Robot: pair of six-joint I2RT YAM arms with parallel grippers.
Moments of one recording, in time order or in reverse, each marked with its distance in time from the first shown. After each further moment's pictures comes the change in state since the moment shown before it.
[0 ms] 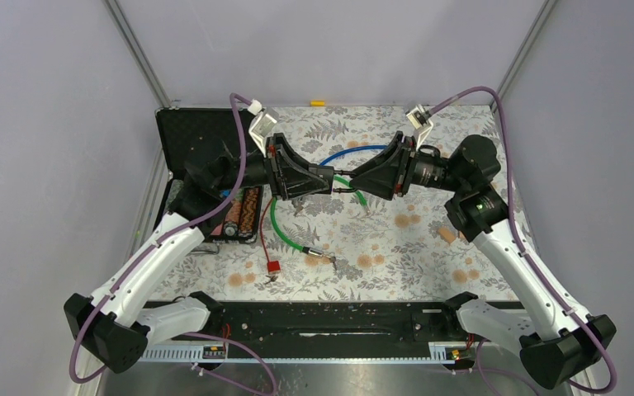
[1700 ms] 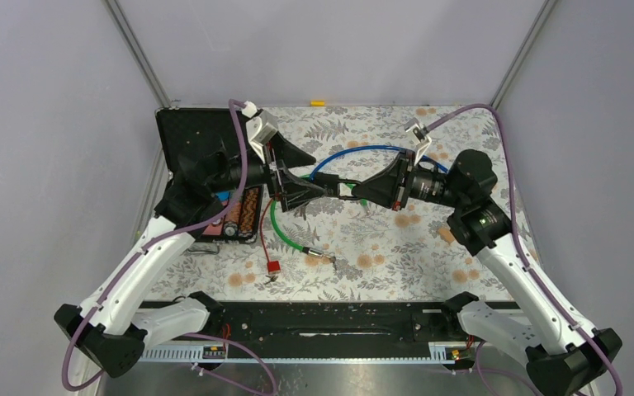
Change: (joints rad) left arm -0.011 -0.033 0.124 -0.310 -0.146 0.365; right arm 0.031 -0.081 -0.097 -0.129 0.114 -0.071
